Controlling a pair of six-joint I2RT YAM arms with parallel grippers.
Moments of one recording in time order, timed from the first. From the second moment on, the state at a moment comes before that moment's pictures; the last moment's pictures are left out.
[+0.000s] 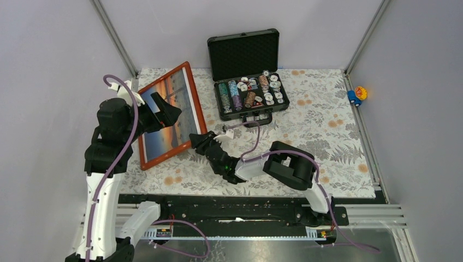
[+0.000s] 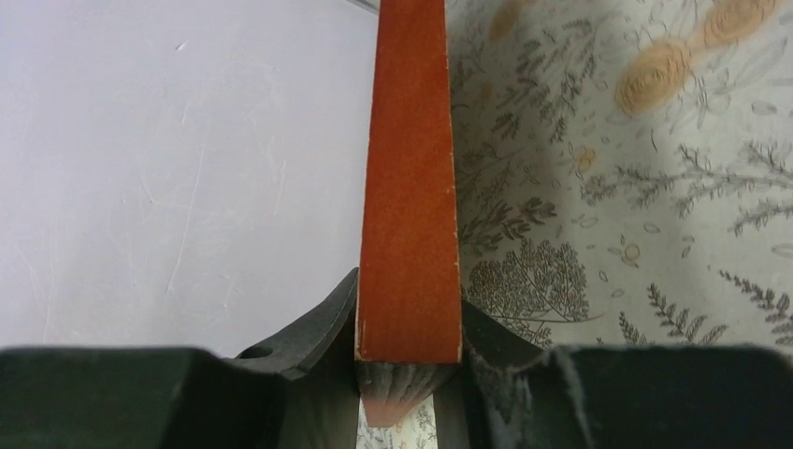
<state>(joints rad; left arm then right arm) -0.10 0.85 1.31 -0.83 0.22 -0.47 1.20 2.10 1.12 0.89 0.71 1.11</state>
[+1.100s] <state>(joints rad) -0.11 0.81 1.27 -0.81 0.25 -0.50 1.18 2.19 1.10 0.73 0.58 1.42</state>
